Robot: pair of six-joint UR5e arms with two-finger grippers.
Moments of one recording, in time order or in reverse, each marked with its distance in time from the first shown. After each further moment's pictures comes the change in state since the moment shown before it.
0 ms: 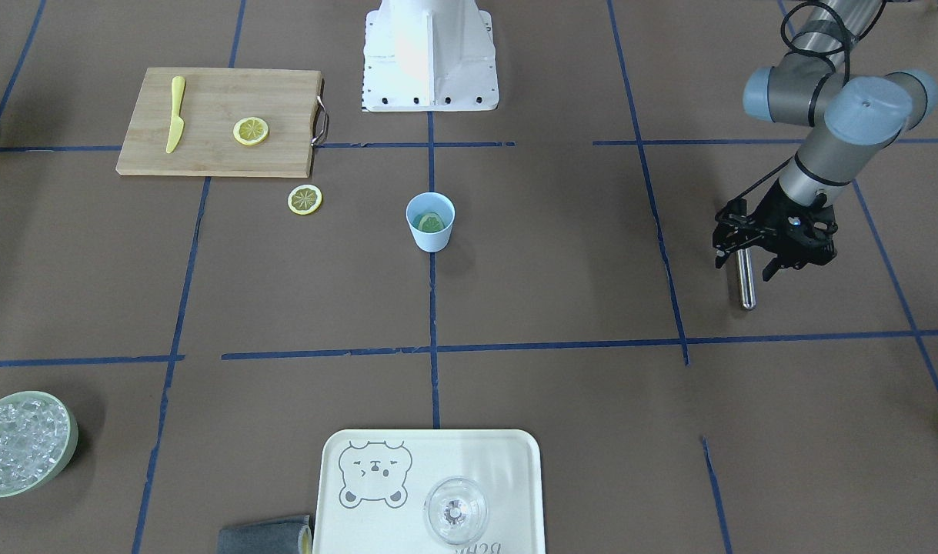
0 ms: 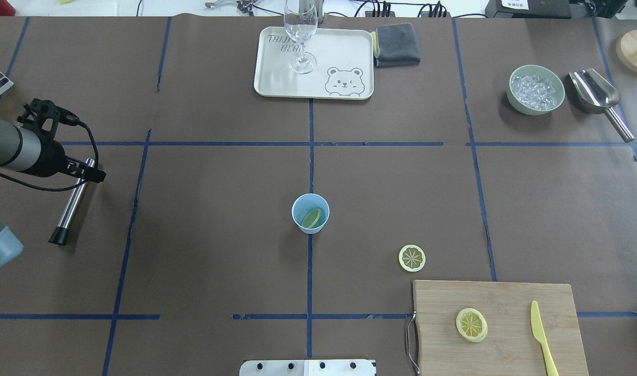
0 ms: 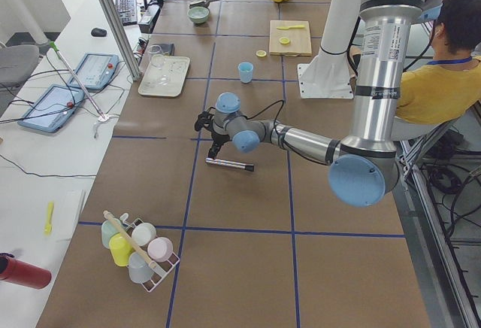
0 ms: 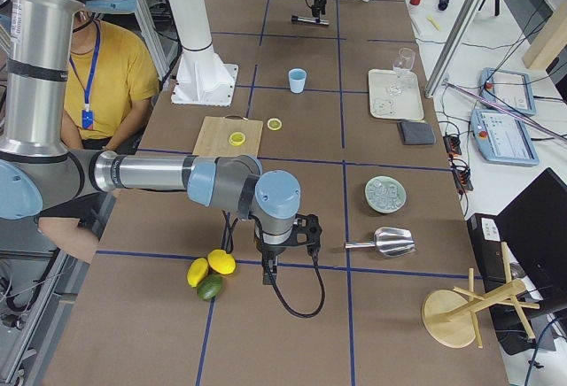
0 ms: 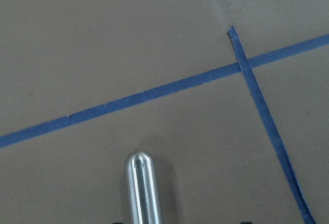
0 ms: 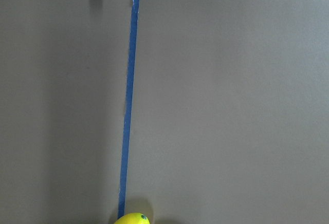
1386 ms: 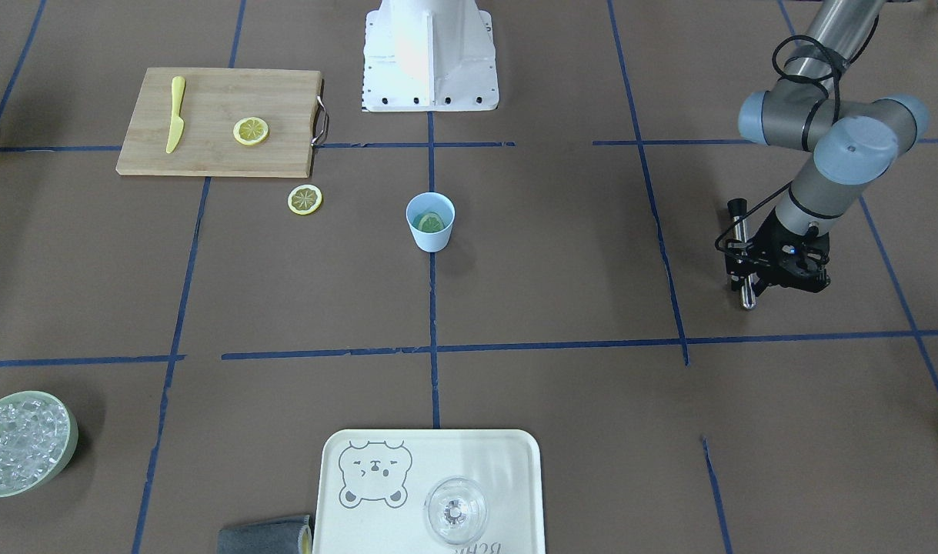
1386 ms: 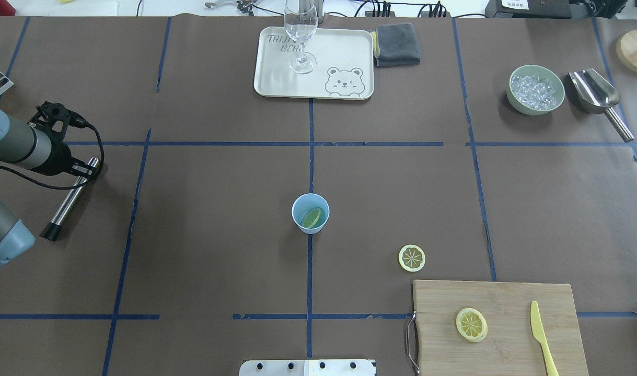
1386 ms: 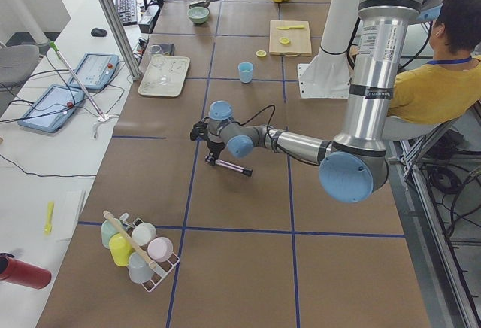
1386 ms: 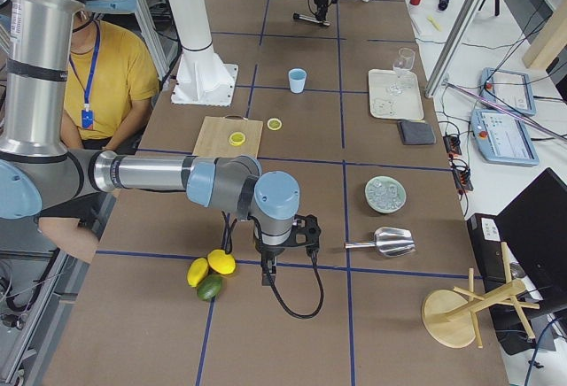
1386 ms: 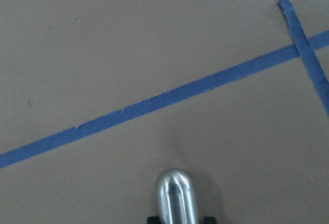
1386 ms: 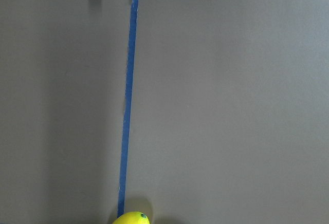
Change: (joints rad) left arm -0.001 -0.043 0.108 0.003 0.004 0.025; right arm 0.001 -0.003 0.000 0.000 0.000 -0.001
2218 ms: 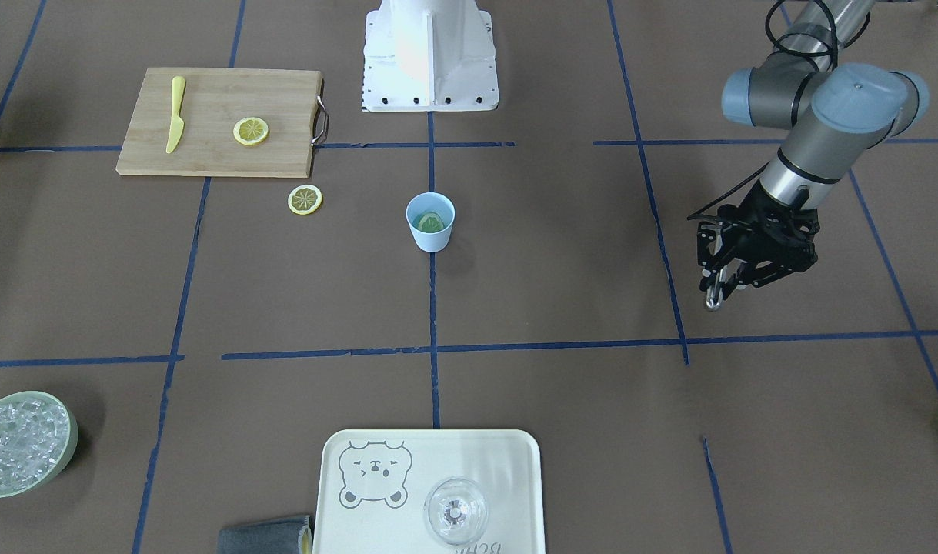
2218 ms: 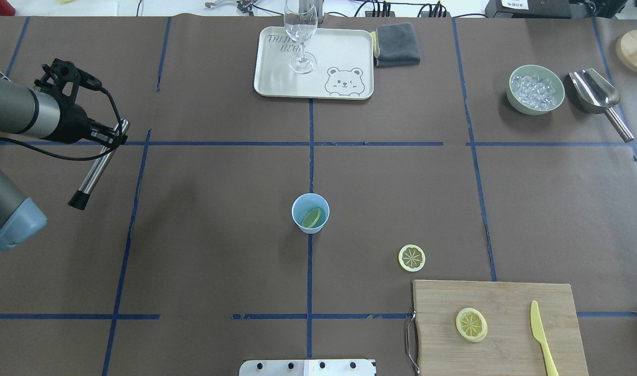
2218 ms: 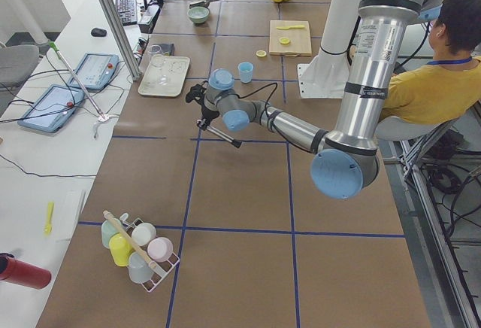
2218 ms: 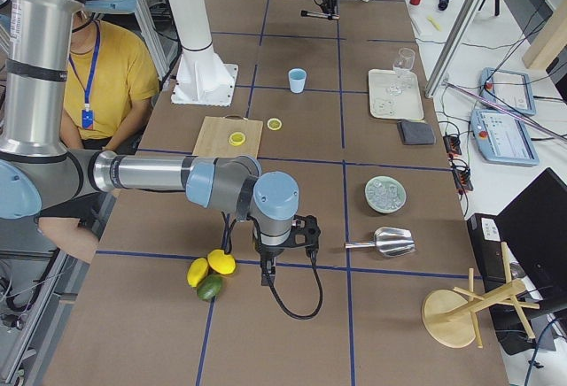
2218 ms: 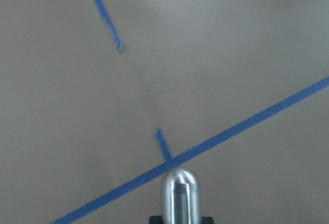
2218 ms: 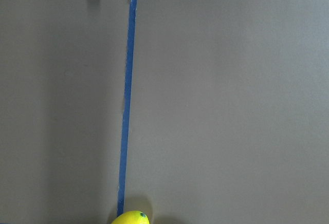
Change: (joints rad) left arm -0.029 -0.091 -0.173 -0.046 0.009 0.021; right arm 0.002 -0.004 0.000 0.000 0.000 0.000
